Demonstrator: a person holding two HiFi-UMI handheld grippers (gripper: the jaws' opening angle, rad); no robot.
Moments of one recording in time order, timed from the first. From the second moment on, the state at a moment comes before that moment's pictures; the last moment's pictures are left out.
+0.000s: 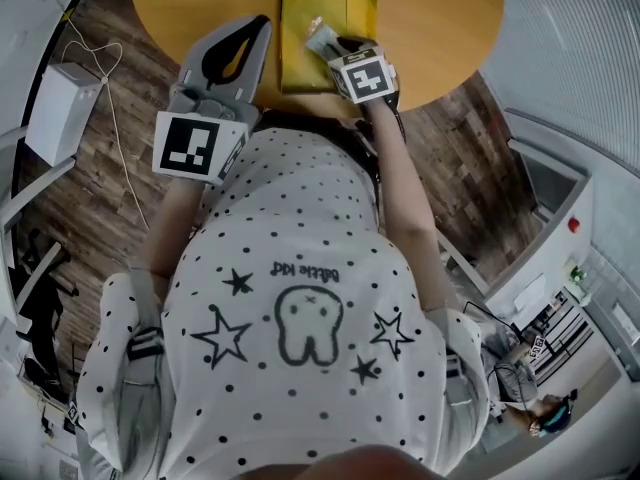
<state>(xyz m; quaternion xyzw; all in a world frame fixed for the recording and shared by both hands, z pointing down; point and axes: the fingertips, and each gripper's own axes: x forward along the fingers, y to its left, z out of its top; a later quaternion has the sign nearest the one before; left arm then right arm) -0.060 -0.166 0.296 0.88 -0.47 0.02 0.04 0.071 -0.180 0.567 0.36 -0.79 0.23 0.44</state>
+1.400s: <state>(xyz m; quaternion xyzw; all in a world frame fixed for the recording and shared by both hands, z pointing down) -0.063 -0.165 0.297 0.88 -0.46 0.02 0.04 0.061 -0.196 0.526 0.37 -0.82 0.20 0.40</state>
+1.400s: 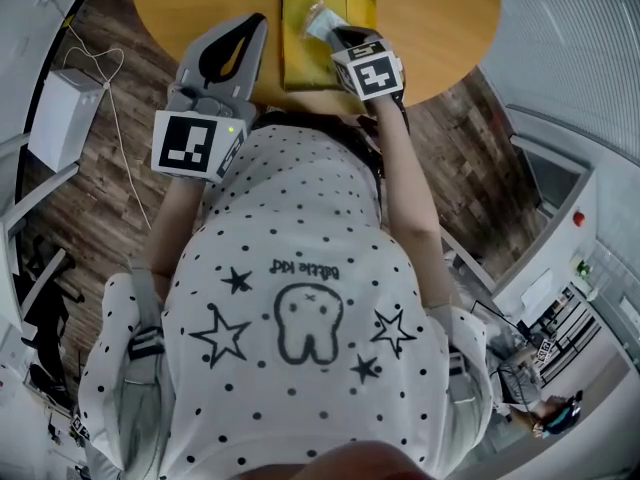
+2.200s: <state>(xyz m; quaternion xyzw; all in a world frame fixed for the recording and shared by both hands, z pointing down) -0.060 -0.166 0.289 0.90 -0.44 0.01 0.03 0.083 -0.230 0.375 0.48 -0.85 0.14 0.17</state>
